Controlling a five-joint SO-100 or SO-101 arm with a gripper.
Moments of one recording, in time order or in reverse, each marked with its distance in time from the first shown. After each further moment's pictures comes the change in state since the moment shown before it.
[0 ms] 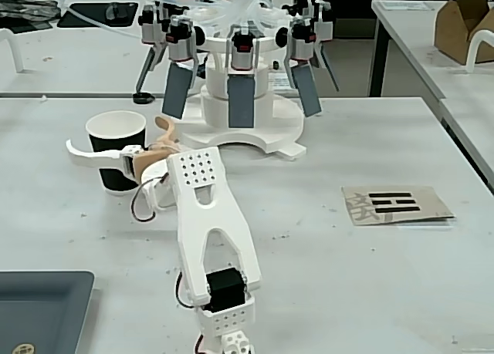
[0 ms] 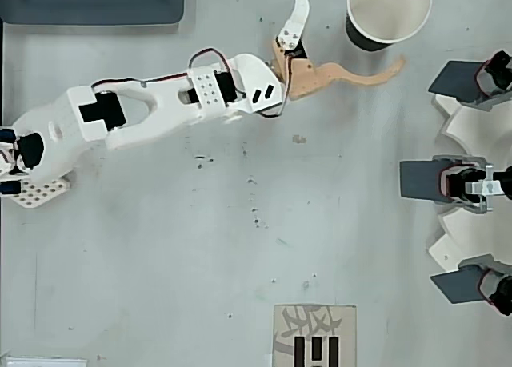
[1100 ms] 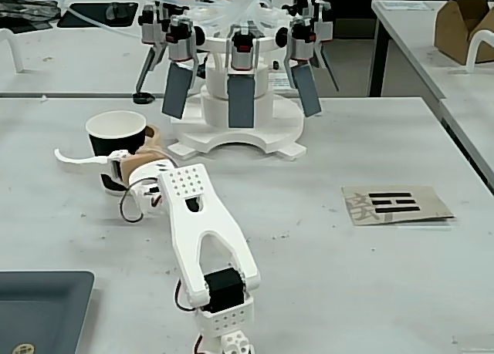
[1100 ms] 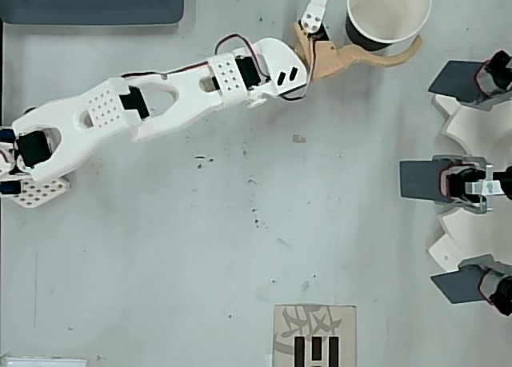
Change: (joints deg) arm -2.1 -19.1 -30.1 14.2 0.4
